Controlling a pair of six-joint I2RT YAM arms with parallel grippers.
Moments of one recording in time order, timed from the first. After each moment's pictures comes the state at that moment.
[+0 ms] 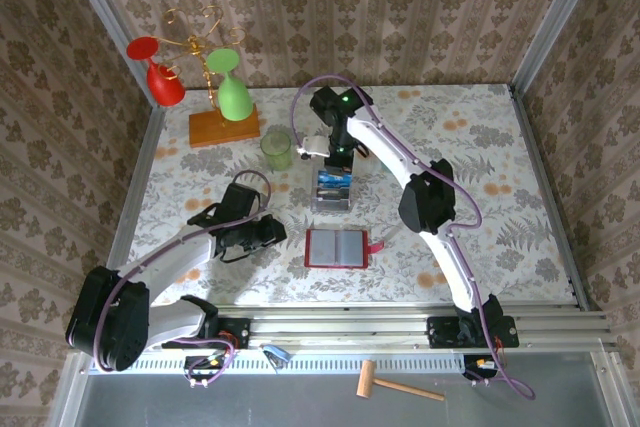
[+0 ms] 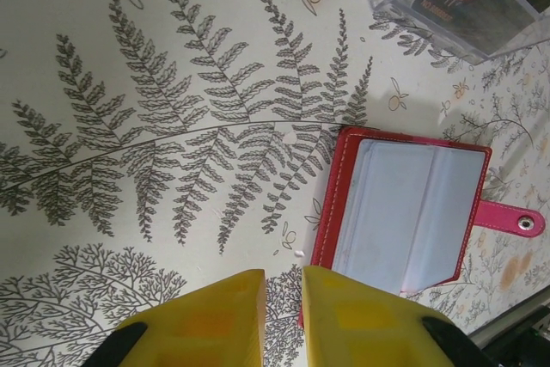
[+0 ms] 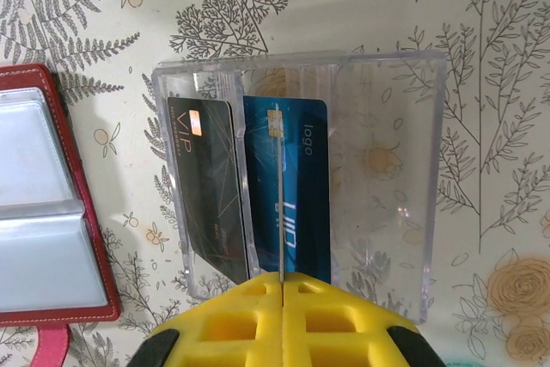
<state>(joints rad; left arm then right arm) -0.49 1.18 0.56 -0.40 0.40 -0.76 0.57 2.45 2.49 -1.52 -0.11 -0.82</state>
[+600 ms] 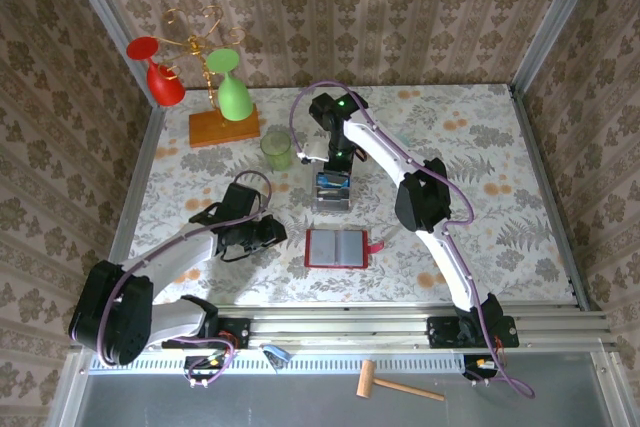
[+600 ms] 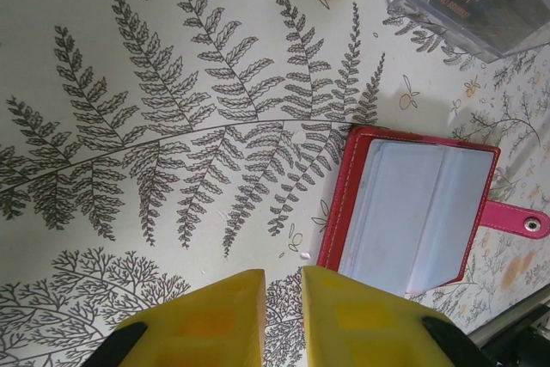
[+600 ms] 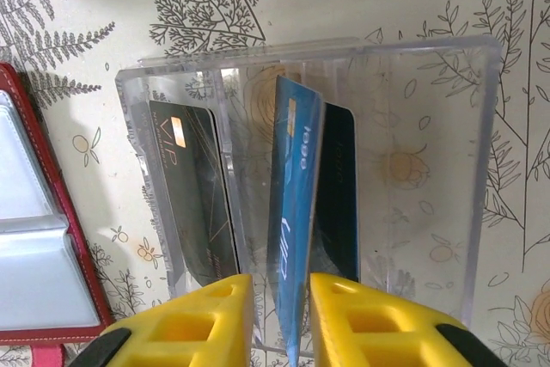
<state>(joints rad) -0.48 1.22 0.56 -0.39 0.42 -0.76 0.57 2.50 2.49 -1.52 -0.11 -0.78</state>
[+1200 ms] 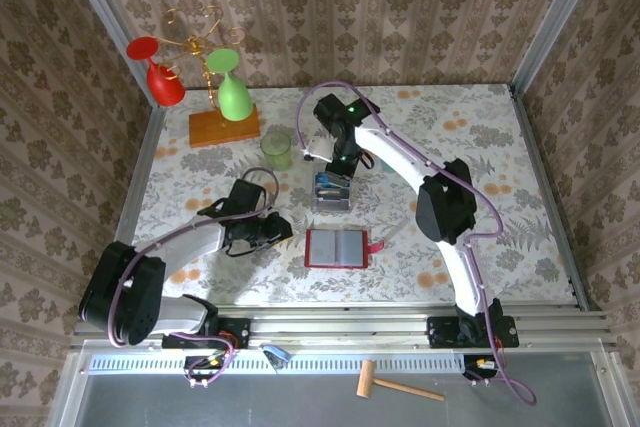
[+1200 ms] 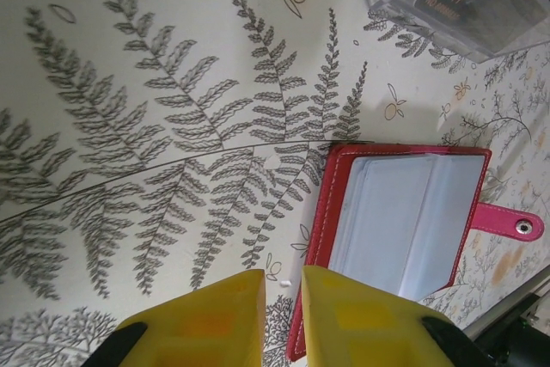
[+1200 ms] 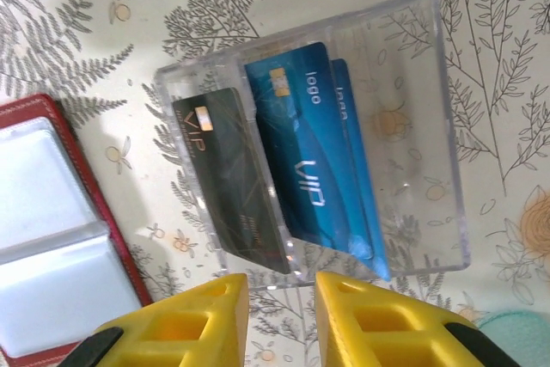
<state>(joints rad) -0.49 1.33 0.59 -0.31 0.47 -0.75 0.60 2.20 2.08 -1.27 -0.07 -0.59</state>
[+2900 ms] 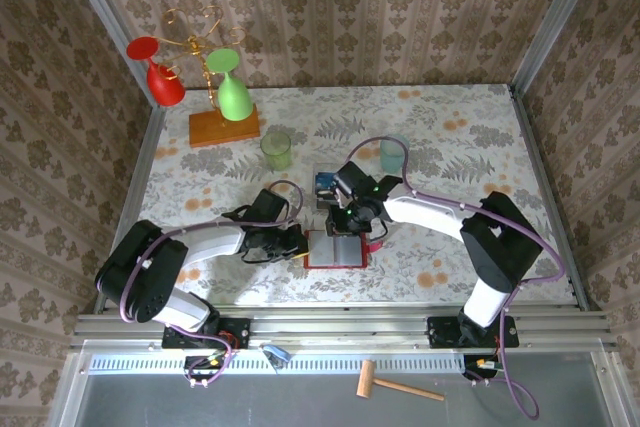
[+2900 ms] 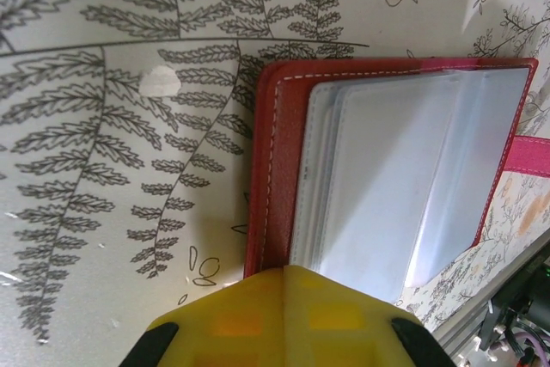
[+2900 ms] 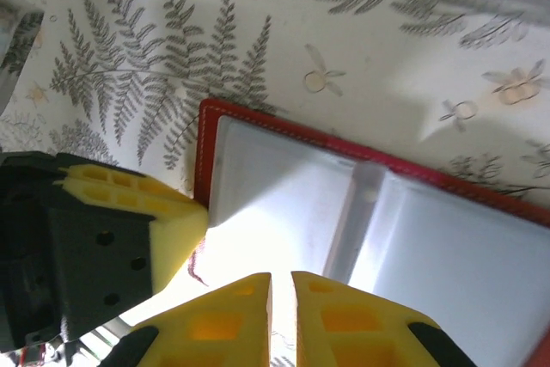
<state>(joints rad) -0.66 1.46 0.57 -0.18 0.50 -0.80 0.75 1.71 1.10 -0.52 -0.31 0.69</state>
